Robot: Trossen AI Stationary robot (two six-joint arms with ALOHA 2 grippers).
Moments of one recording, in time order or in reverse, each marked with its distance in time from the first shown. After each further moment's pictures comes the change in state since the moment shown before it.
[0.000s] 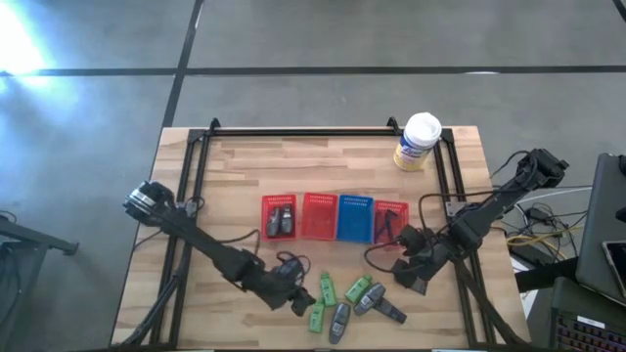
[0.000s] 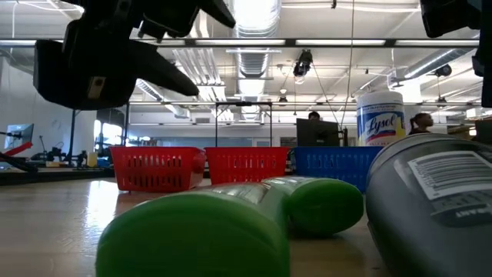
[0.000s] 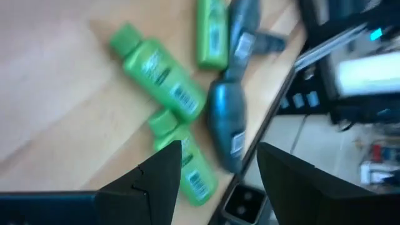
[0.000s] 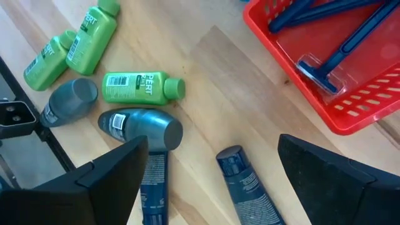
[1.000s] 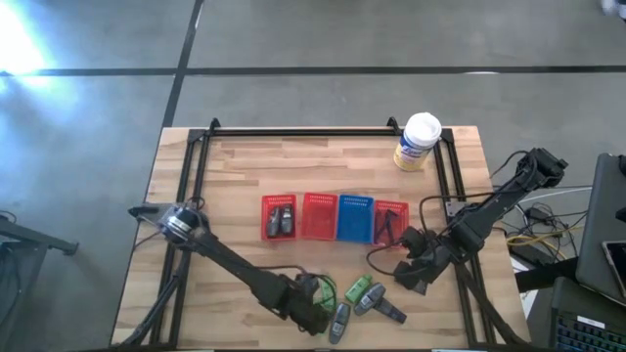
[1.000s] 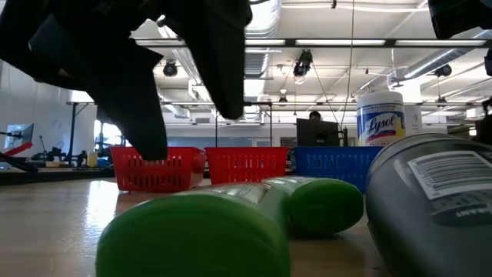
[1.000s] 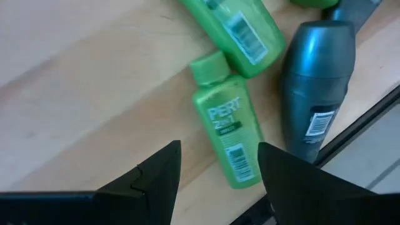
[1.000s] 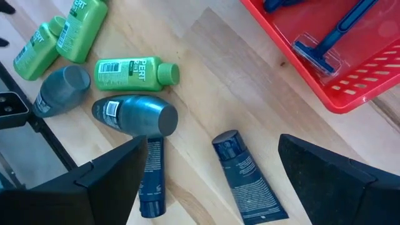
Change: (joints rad) left arm 0.003 0.368 0.621 -0.727 0.159 -0.156; right arm 0.026 0.000 0.000 -0.027 -0.024 0.045
